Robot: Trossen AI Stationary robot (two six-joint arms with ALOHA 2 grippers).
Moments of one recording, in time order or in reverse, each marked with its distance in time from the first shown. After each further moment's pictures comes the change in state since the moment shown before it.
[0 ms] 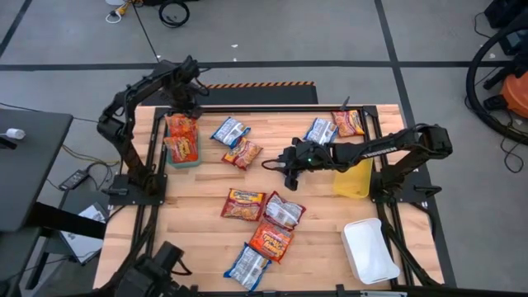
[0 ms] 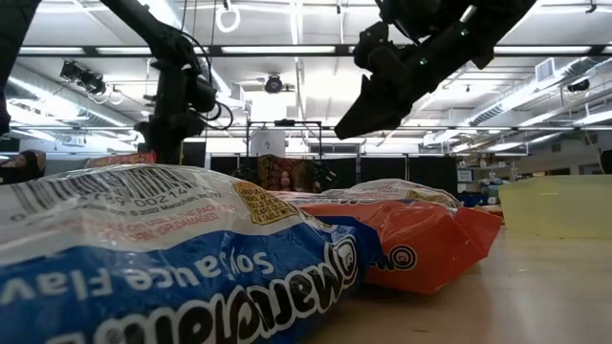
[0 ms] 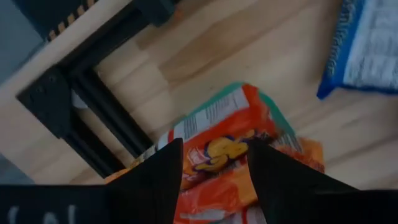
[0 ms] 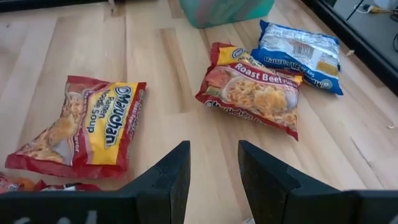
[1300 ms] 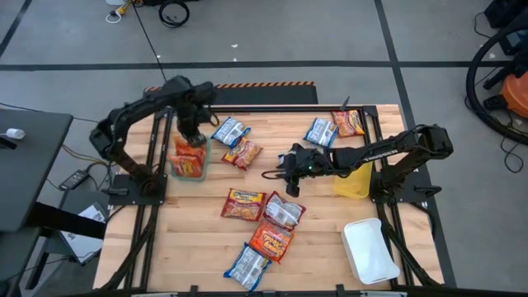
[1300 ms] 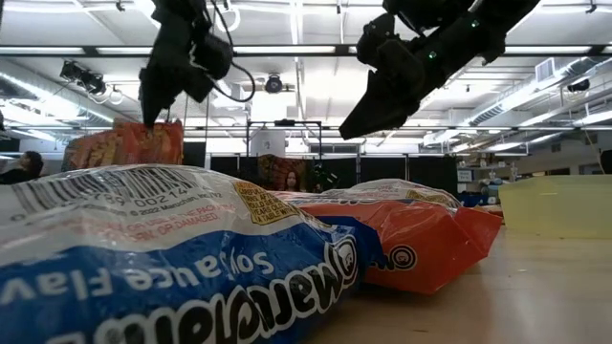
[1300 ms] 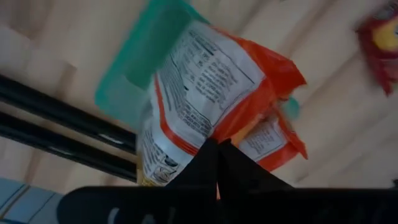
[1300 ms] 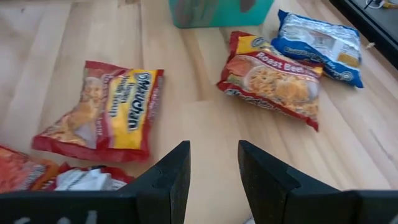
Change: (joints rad) left arm -0.382 -0.172 -0.031 -0.315 0.124 0.010; right arm 0.074 -0.001 0.000 -0.038 0.037 0.026
